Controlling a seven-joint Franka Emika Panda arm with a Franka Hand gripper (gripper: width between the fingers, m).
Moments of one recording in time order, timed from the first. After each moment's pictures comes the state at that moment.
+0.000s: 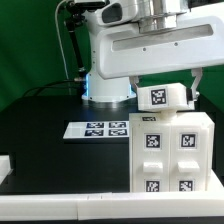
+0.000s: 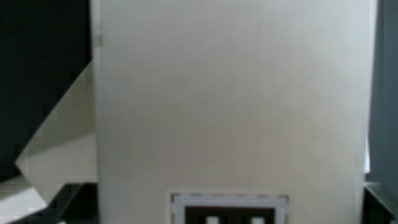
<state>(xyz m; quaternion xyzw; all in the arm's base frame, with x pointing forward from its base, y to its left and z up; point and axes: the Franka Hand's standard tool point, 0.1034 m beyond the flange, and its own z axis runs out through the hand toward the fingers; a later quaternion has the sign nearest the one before) 0.622 0.071 0.156 -0.97 0.23 -0.07 0.07</state>
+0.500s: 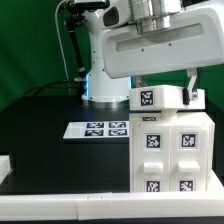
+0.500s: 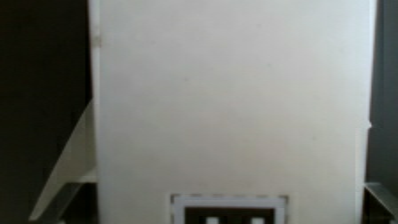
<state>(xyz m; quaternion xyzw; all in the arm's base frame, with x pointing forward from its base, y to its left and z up) 0.623 0.072 0.156 -0.93 0.36 -0.06 0.09</state>
